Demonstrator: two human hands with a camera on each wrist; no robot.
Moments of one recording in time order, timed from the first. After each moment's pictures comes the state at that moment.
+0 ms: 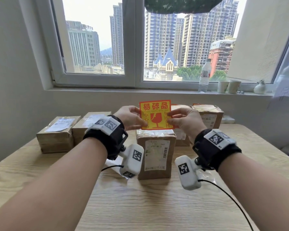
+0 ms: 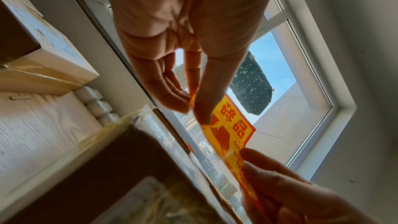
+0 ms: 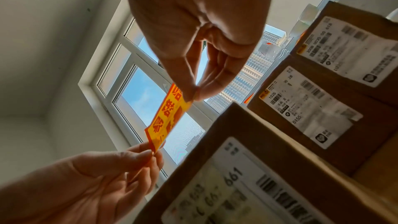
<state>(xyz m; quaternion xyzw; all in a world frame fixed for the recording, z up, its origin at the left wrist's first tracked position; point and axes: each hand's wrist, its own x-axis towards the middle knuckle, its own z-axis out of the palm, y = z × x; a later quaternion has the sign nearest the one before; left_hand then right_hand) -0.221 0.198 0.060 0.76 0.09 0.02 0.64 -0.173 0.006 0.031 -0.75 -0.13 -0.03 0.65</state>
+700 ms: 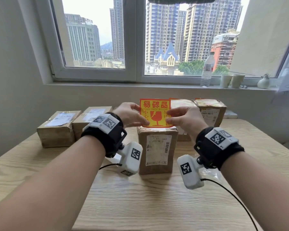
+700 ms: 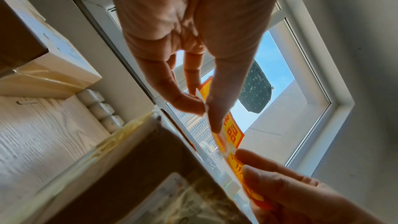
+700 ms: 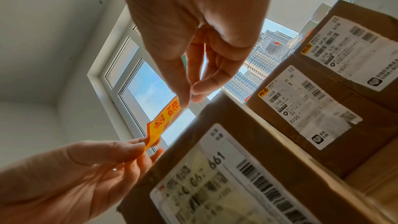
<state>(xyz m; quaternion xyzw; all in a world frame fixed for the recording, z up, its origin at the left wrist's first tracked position) -0.223 0.201 0.053 0.78 0.08 0.01 0.62 -0.172 0.008 0.018 -0.78 -0.15 -0.04 0.60</state>
